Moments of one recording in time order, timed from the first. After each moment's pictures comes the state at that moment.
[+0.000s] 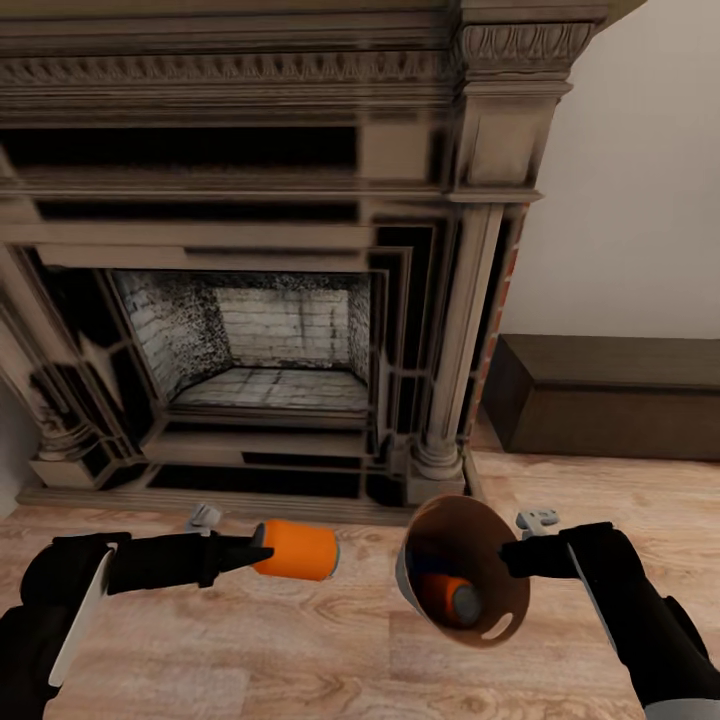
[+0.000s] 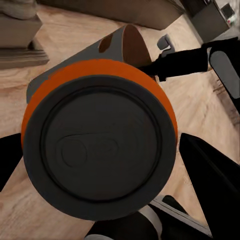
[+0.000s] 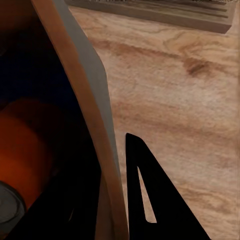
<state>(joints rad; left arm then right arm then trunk) -0.32 0.24 0.11 -1.58 0.09 1.05 -1.30 -0.43 -0.20 -0.06 -1.32 0.25 1.04 0.62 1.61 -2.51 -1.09</state>
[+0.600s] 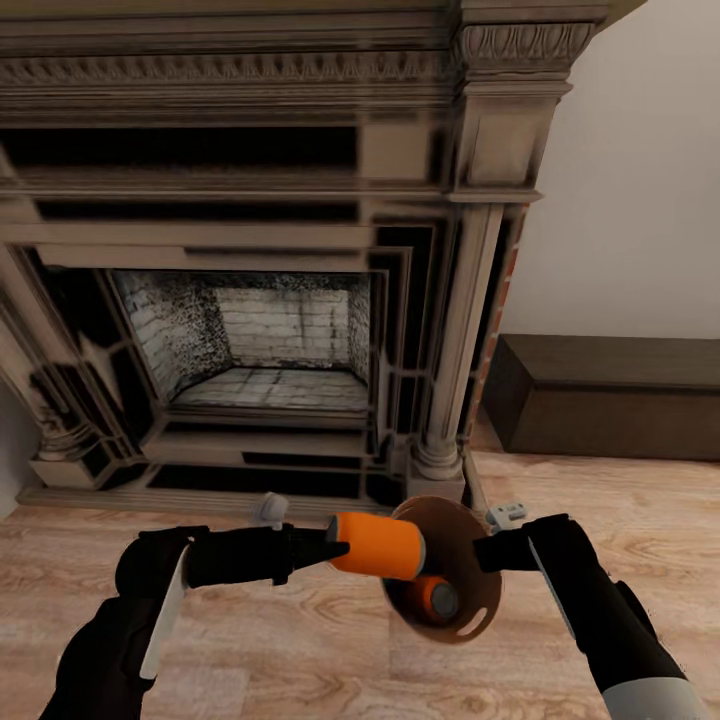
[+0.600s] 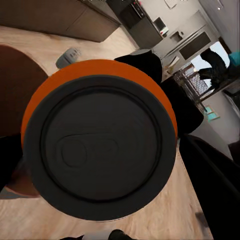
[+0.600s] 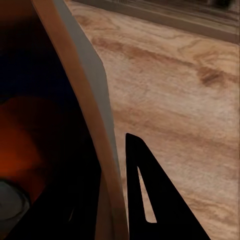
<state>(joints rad) -0.35 -0.01 0.02 -1.60 0.08 1.05 -1.31 -0.47 -0.12 0.03 -1.27 0.26 1.04 0.51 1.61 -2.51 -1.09</state>
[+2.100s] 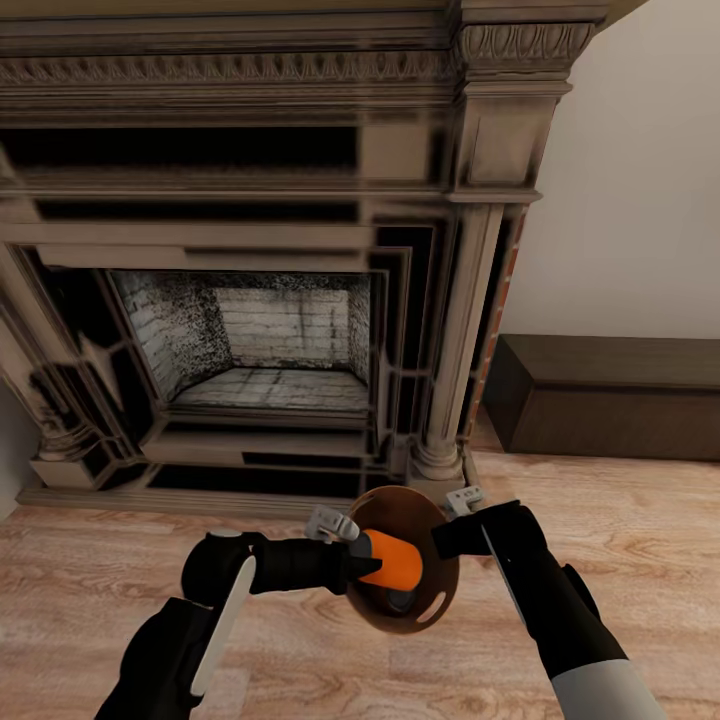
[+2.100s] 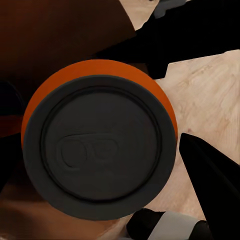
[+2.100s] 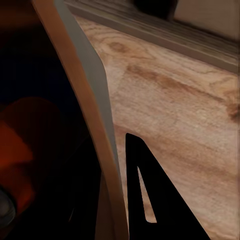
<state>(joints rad) -0.35 -0.07 -0.21 -1.56 0.07 1.02 -0.73 -0.51 0.00 0.11 -1.29 0.31 1.04 0.48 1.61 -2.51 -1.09</state>
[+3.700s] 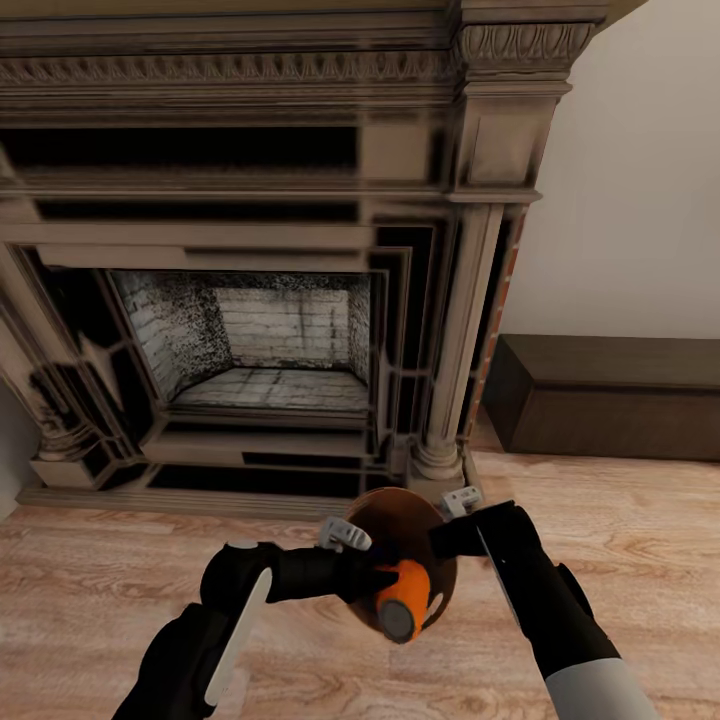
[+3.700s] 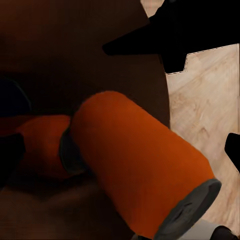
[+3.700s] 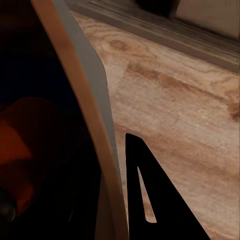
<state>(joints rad) -0.35 -0.08 -0.27 -1.48 0.10 0.93 -0.63 -0.52 0.02 0.11 -1.27 0.33 1.04 0.48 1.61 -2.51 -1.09</state>
